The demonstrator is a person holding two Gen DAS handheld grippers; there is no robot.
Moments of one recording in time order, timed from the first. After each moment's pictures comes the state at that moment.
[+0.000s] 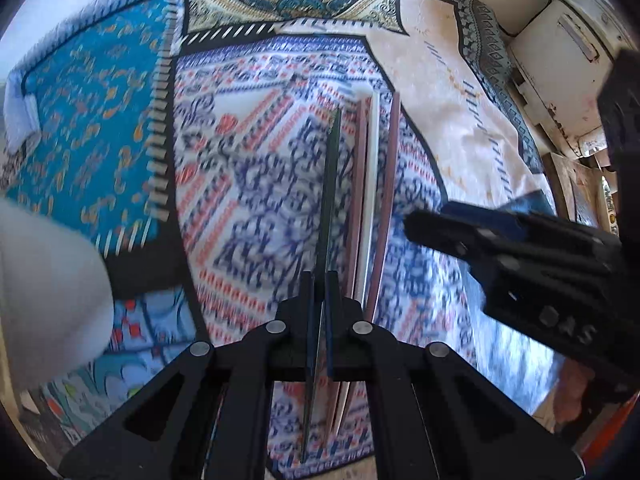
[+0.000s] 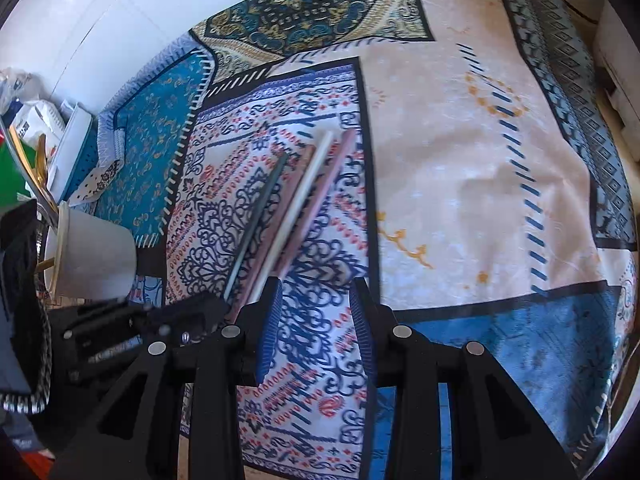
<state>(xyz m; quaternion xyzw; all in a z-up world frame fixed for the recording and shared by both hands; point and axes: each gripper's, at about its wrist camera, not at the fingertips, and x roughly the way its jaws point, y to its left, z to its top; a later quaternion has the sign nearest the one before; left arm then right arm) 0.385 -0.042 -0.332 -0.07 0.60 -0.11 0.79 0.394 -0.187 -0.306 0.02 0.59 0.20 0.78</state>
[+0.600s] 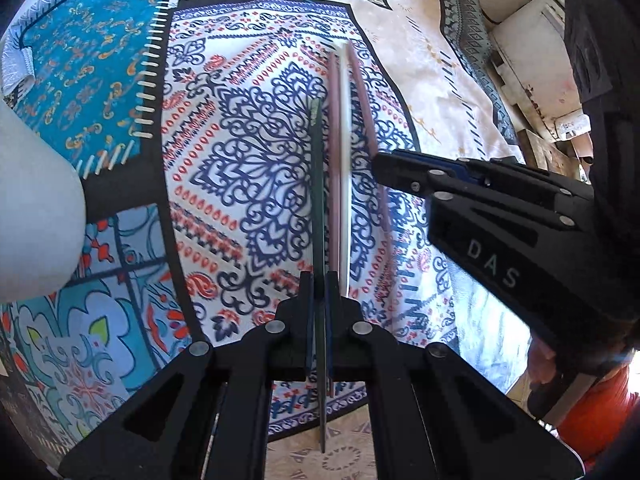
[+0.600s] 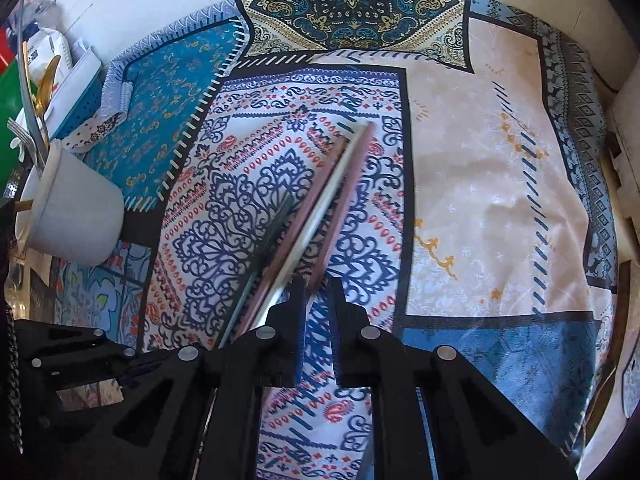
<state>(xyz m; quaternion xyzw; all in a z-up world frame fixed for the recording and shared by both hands) 0.356 -0.051 -0.339 -0.11 0.62 -0.14 0.76 0.381 -0.174 -0.308 -0.08 0.57 0.20 0.79</state>
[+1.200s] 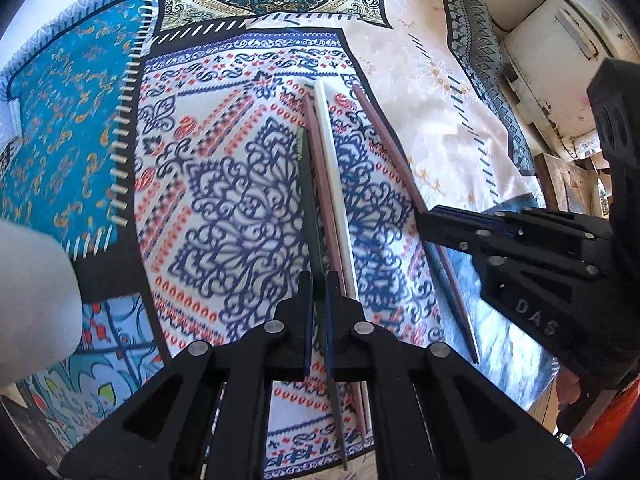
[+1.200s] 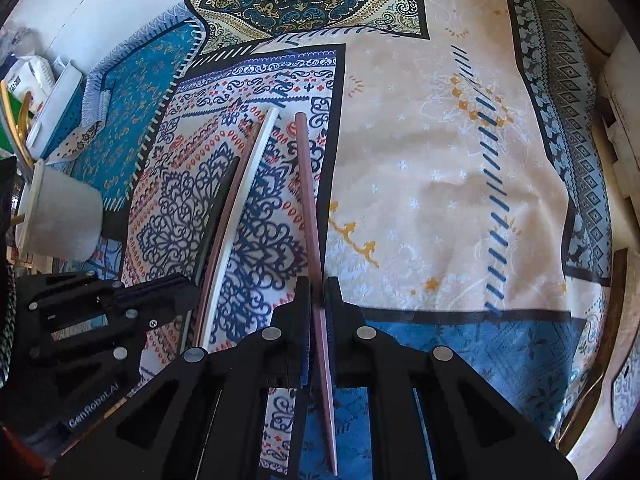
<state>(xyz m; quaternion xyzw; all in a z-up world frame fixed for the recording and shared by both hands) 0.406 -0.074 -0.337 -0.08 0.61 -0.11 0.78 0.407 -0.213 -0.311 -0.06 0.61 0.21 0.77</state>
